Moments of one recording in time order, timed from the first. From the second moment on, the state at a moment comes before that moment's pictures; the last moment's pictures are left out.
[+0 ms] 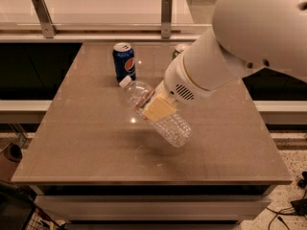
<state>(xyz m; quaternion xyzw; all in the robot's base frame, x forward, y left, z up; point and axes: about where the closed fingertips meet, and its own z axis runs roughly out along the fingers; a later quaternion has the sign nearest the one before) 0.471 -0.016 0.917 -0.51 0.80 0.10 0.30</state>
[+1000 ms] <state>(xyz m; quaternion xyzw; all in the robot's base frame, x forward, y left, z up) 0.481 0.026 0.856 -0.56 0.81 0.03 0.16</state>
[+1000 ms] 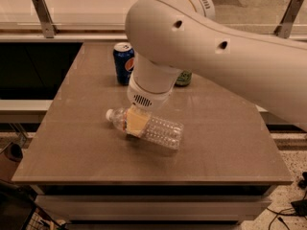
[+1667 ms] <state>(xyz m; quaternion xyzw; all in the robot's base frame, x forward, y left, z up) 0.483 0.038 0.851 -0.57 0.81 0.03 0.14</state>
